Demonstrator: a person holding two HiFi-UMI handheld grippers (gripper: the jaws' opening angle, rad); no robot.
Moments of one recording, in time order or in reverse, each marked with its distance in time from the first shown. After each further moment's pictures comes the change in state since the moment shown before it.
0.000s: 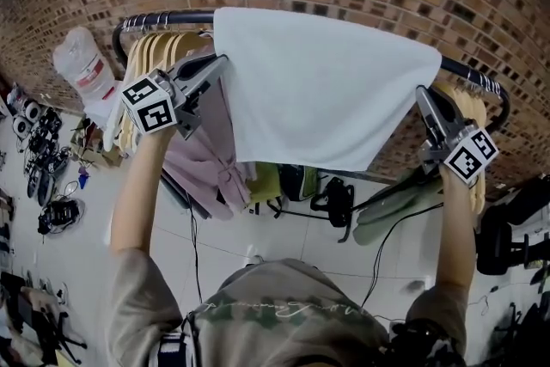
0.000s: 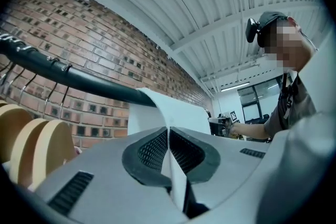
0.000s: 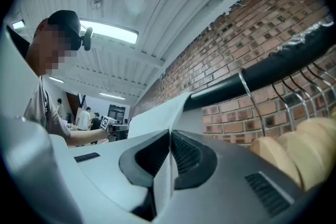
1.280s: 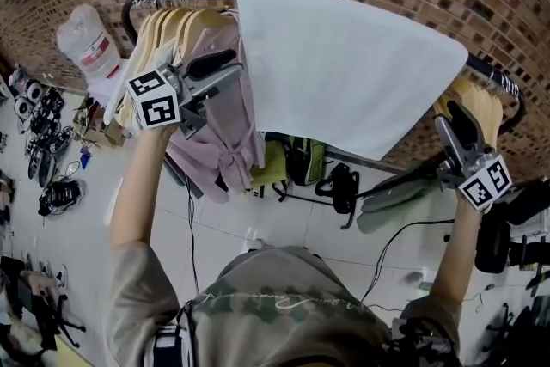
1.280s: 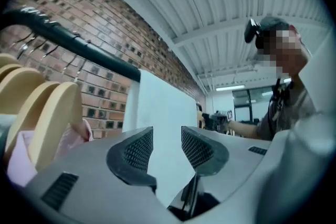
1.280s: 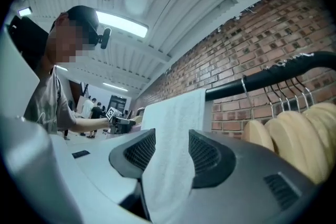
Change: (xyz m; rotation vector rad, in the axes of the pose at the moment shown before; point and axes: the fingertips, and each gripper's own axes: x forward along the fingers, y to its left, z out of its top) left arm -0.028 -0.013 -0.036 -0.104 0.088 -0.070; right arm -0.040 0.033 -0.019 -0.100 0.047 -0.006
